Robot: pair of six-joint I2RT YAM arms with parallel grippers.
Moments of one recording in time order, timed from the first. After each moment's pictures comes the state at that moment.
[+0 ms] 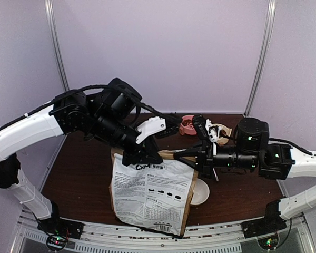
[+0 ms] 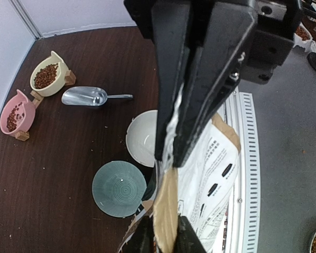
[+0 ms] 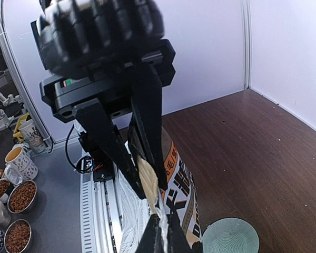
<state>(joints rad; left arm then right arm) -1.16 1.54 1.68 -0.94 0.23 0.26 1.15 1.05 0.87 0.02 -0.15 0.14</state>
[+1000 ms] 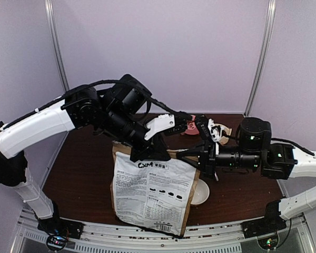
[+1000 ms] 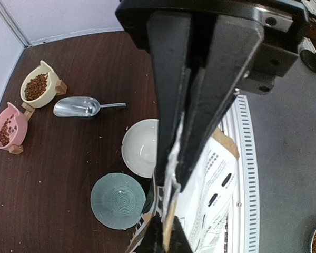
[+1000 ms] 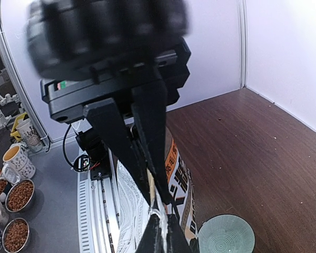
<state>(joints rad) -1.15 1.64 1.79 -0.97 0.28 0.31 1.15 1.02 0.86 -0.01 -0.14 0.14</state>
